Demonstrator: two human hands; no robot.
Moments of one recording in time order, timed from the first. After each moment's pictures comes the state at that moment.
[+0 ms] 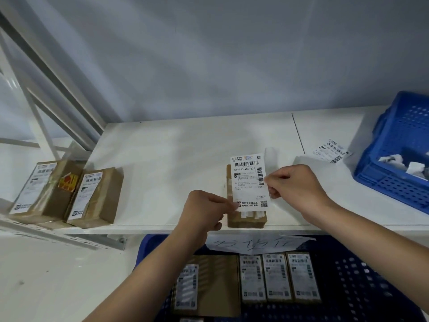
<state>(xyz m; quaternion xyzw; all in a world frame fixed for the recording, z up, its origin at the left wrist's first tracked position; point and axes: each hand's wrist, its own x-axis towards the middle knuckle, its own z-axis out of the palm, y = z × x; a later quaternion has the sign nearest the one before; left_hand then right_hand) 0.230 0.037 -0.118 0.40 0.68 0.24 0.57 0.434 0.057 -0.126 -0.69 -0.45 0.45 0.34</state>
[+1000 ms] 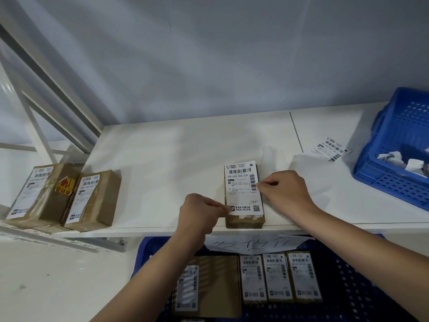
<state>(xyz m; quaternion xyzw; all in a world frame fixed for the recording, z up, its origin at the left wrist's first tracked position) 0.230 0.041 -0.134 0.42 0.72 0.22 0.50 0.425 0.058 -0.148 -0.71 -0.53 0.36 0.30</state>
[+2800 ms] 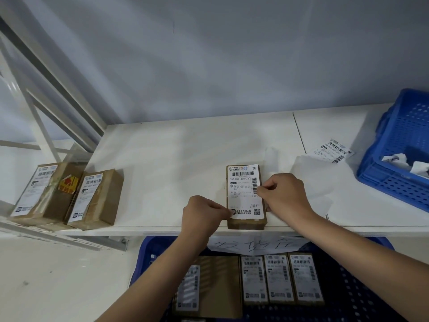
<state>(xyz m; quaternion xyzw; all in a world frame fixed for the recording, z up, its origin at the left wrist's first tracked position) 0.234 0.040 -0.142 0.45 0.73 0.20 0.47 0.417 0.056 -0.154 -0.71 -0.53 0.35 0.31</state>
